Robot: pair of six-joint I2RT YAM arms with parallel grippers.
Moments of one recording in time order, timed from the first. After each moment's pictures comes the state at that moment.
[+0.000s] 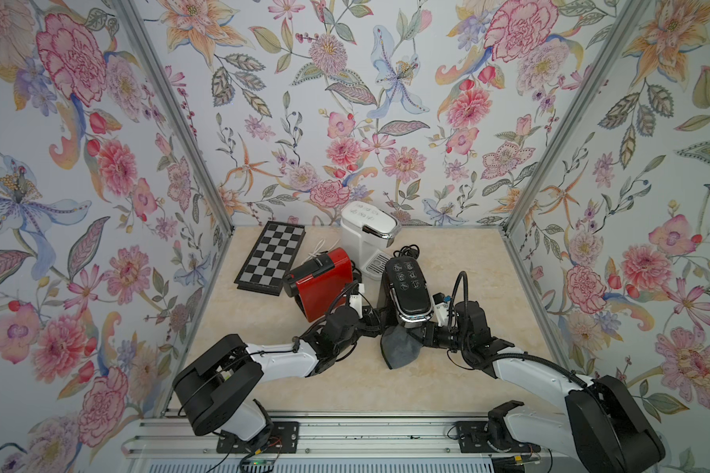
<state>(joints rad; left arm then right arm) -0.87 1.51 0.59 0.60 -0.11 -0.69 0.43 1.22 0.39 0.18 -0.58 0.62</state>
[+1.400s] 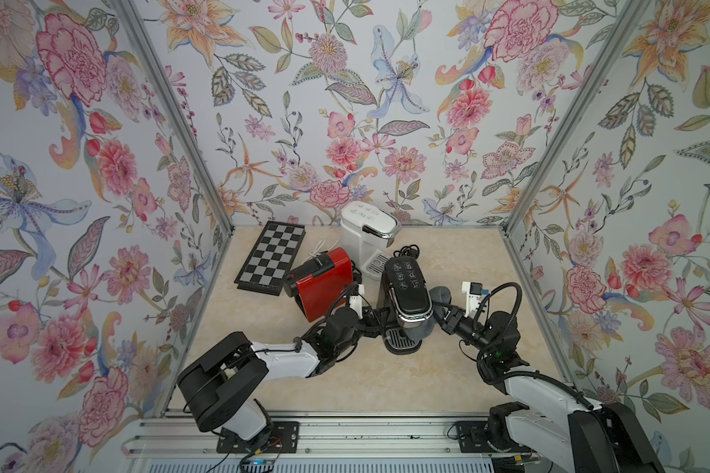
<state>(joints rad) -0.87 1.54 0.58 0.66 -0.11 -0.70 0.24 1.06 0.23 0.78 -0.59 0.81</state>
